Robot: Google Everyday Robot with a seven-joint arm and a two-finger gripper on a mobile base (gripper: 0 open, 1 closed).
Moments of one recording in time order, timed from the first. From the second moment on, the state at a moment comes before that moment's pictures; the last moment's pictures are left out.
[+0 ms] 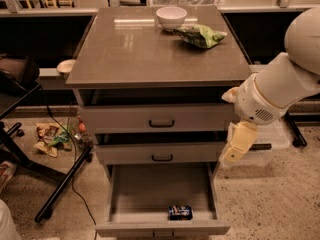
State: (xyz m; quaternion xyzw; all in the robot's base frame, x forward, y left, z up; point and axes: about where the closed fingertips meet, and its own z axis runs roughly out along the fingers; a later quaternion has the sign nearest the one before) arm 0.459 -0.156 0.830 -0.61 0.77 0.10 0.19
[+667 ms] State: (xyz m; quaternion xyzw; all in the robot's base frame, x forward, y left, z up) arm 0.467 -0.132 0.730 -0.63 0.76 0.09 0.16
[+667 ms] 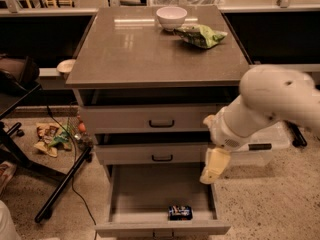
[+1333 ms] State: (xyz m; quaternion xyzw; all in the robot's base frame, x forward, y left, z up) arm 0.488 -0.100 0.586 -0.60 0.76 0.16 0.21
